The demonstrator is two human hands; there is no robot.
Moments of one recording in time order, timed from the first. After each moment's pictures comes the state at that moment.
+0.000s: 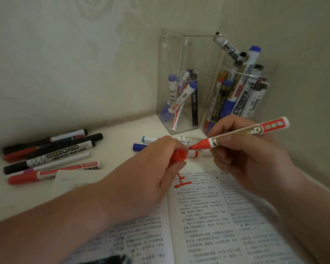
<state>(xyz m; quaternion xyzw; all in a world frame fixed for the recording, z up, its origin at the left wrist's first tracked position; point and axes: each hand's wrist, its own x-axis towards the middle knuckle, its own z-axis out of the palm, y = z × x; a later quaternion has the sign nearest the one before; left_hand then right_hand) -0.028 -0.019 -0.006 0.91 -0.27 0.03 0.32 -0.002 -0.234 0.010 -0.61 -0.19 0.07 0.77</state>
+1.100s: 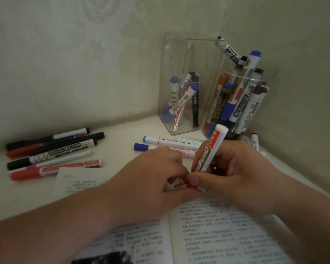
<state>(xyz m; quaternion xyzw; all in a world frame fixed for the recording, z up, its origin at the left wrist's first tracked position) -0.028 -0.022 -0.016 0.89 -0.35 0.09 0.29 -0.024 -0.227 0.021 -0.83 -0.30 0.08 0.46</state>
